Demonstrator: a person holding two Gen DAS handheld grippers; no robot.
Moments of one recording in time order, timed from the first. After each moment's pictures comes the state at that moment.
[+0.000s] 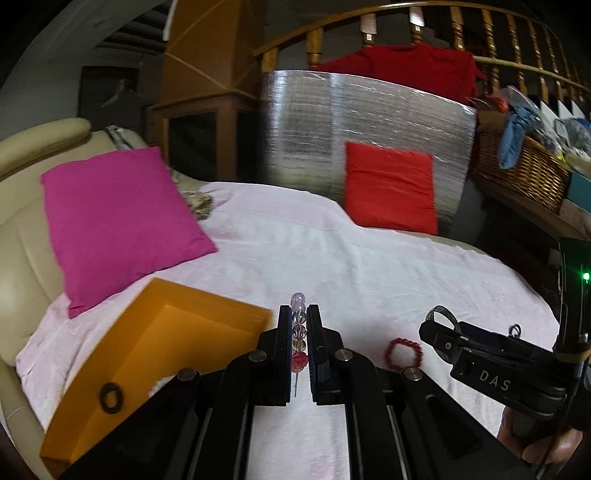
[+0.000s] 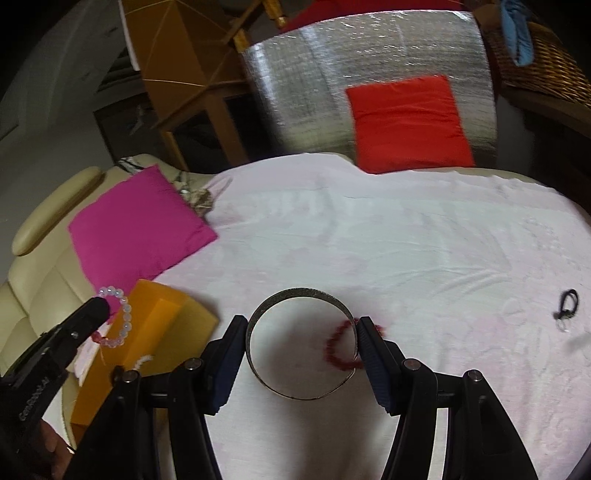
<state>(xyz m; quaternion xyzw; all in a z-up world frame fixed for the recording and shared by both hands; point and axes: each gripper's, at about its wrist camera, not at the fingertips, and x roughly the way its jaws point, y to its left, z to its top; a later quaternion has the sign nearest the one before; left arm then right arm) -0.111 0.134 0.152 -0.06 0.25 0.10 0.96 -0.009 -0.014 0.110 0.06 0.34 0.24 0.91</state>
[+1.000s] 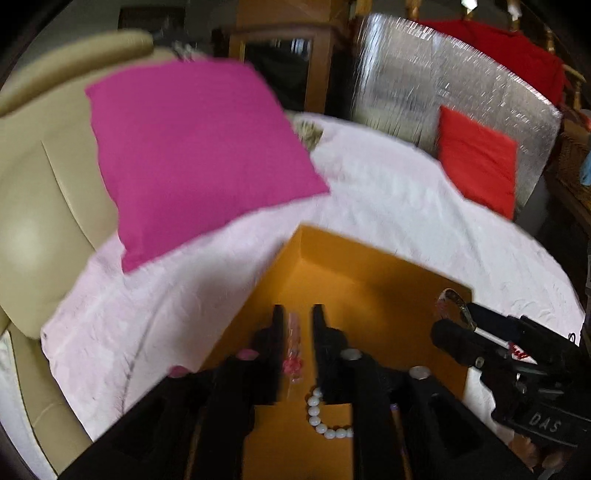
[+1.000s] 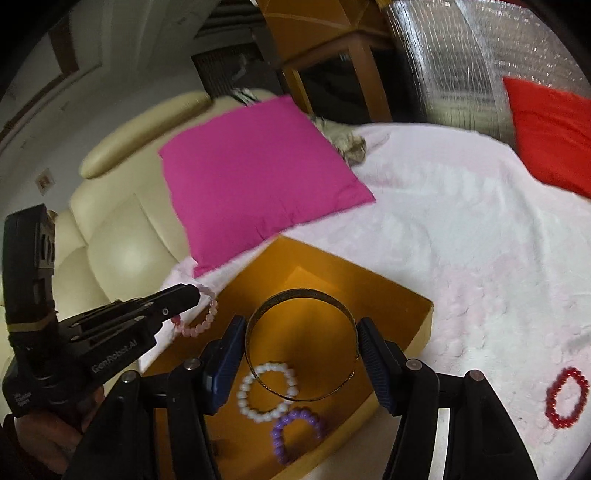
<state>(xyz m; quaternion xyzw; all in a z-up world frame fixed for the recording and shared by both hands) -0.093 0.315 0.093 -0.13 0.38 0.18 0.90 -0.003 0.188 0.079 -0.01 0.37 0.40 0.84</state>
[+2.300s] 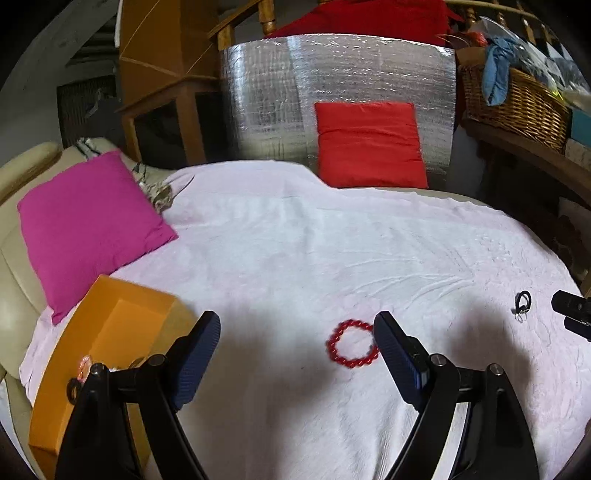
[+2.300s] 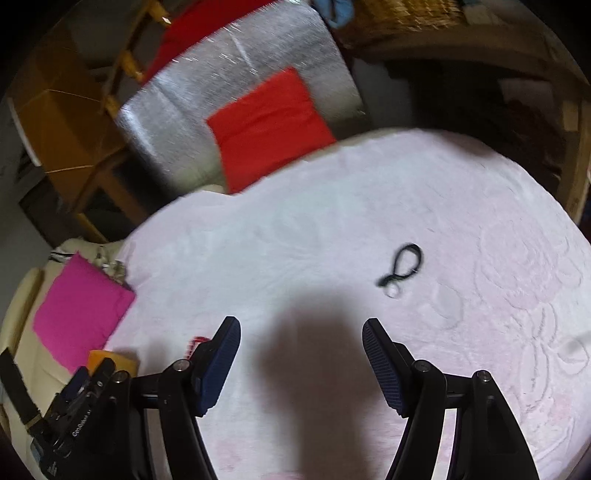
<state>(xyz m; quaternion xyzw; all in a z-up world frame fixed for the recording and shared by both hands) -0.040 0.012 0.117 0.01 0.31 0.11 0.94 0.007 -0.243 0.106 0.20 0.39 0.06 0.90</state>
